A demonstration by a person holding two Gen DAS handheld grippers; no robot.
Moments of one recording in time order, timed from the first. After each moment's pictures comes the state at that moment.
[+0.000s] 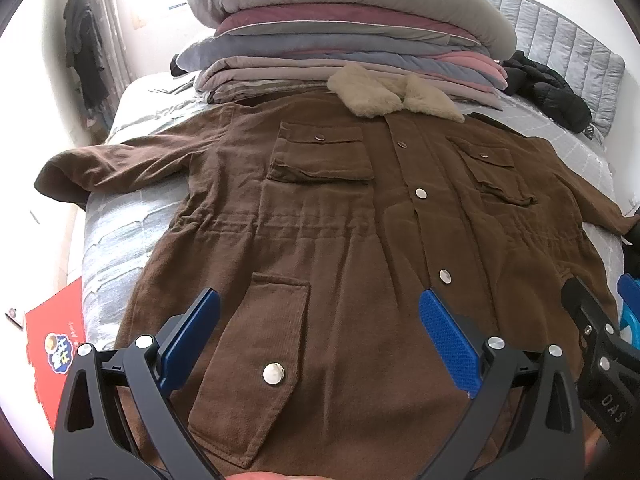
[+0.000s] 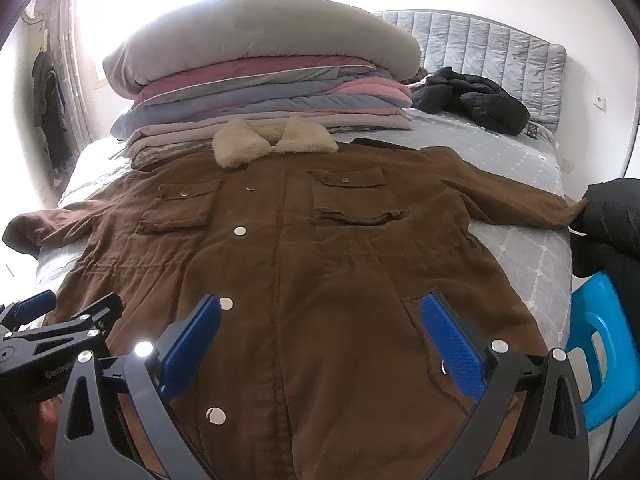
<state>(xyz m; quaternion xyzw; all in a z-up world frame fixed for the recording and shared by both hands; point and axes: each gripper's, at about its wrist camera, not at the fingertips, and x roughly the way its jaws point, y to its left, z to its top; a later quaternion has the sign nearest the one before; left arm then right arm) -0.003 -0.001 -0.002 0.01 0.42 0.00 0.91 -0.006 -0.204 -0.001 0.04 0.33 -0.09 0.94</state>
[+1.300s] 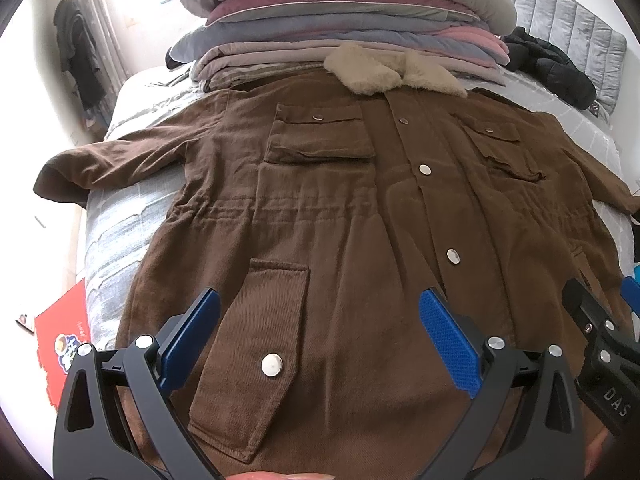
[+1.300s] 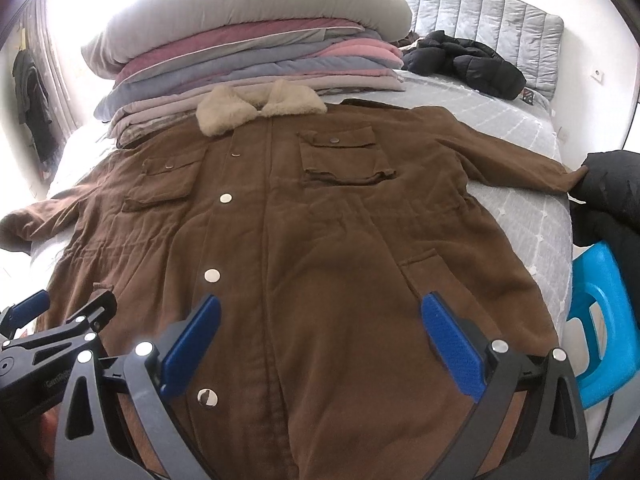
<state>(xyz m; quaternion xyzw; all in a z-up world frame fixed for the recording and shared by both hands) 0.003 -0.009 -0.011 0.04 0.45 0.01 0.89 0.002 -0.210 -0.016 0.06 0.39 -0.10 0.91</state>
